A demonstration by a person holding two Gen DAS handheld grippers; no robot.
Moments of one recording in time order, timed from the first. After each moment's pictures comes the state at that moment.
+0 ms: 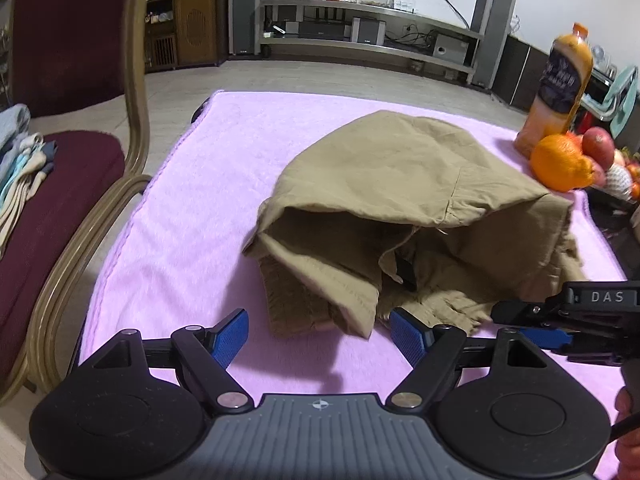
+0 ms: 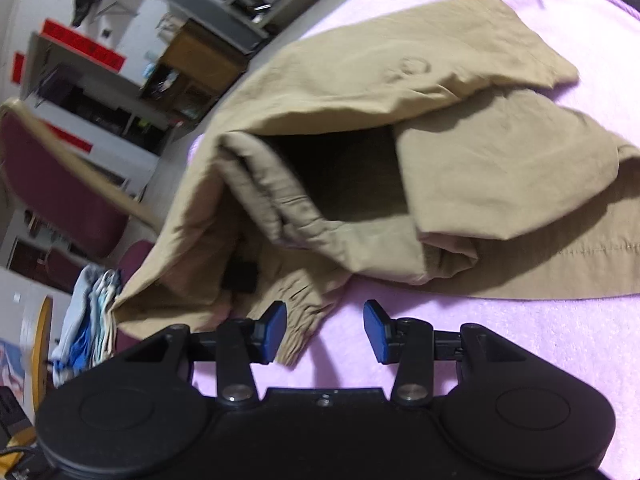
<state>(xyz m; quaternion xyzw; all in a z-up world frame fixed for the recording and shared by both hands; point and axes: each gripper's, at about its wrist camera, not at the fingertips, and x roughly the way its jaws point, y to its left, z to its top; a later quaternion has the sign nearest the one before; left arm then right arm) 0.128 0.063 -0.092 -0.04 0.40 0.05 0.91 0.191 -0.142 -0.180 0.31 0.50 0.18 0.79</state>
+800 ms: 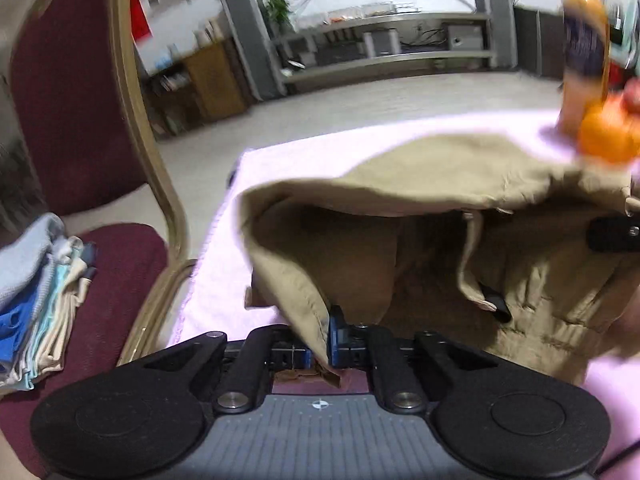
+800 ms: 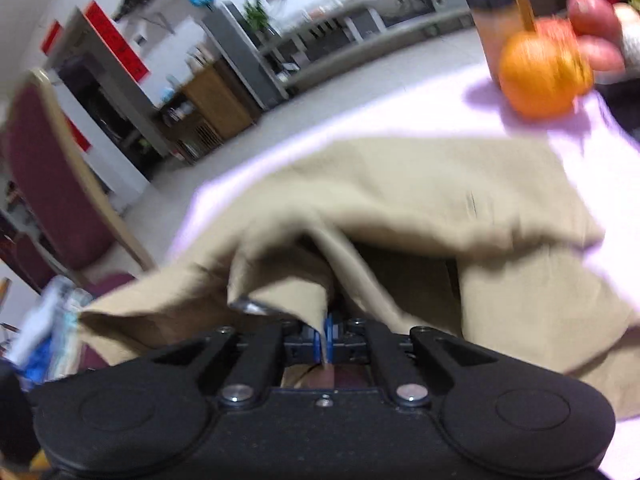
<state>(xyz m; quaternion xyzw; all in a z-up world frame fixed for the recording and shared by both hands) 0.168 0.070 -0.062 0.06 0.39 0.10 0.92 0.184 -0.121 -0.108 0.22 0.38 0.17 0.88</state>
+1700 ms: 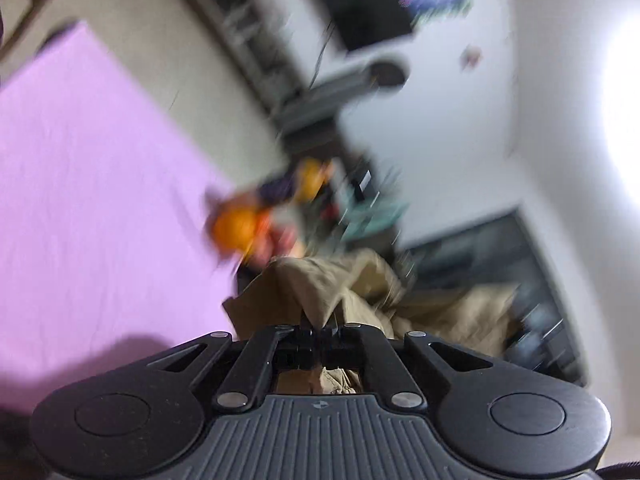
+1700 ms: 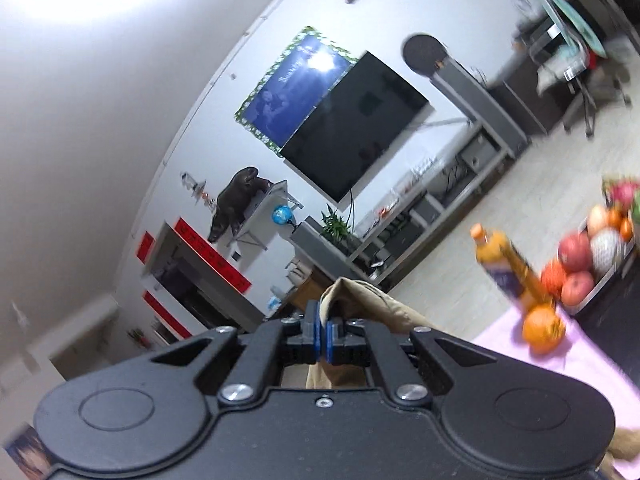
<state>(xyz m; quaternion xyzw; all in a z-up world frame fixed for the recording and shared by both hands) 0.042 0.101 0.093 -0.47 0.36 -0.26 0.77 0.075 -0.310 0.201 0.36 0.13 0.19 0.90</state>
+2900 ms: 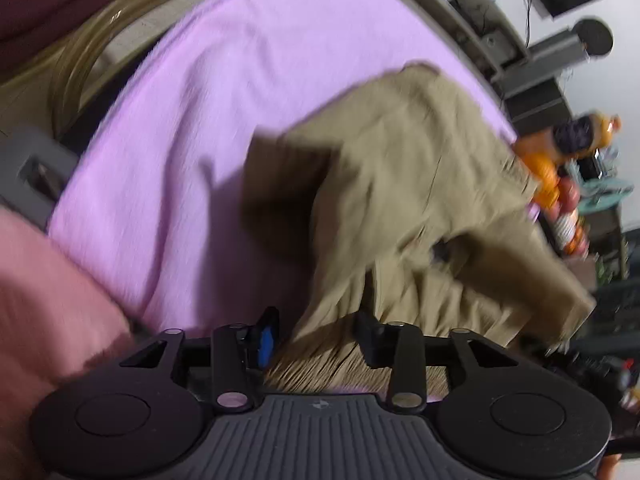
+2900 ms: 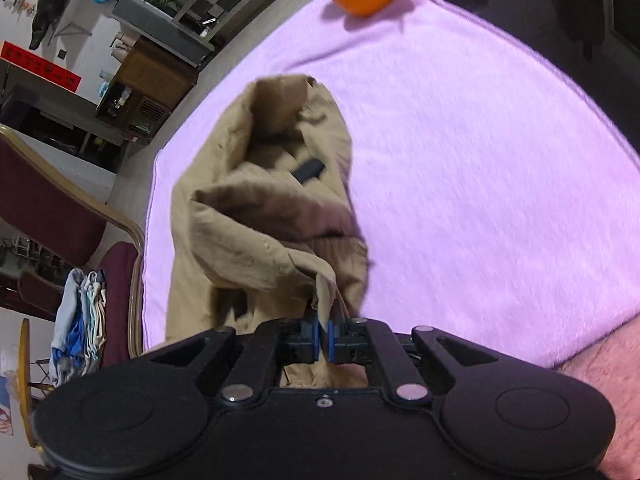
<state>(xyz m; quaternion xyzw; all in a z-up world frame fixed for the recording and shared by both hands) 0.016 0.148 -0.113 -0.33 0.51 0.00 0.79 0.119 -0.247 -0.152 0.32 0.52 0.11 0.78</state>
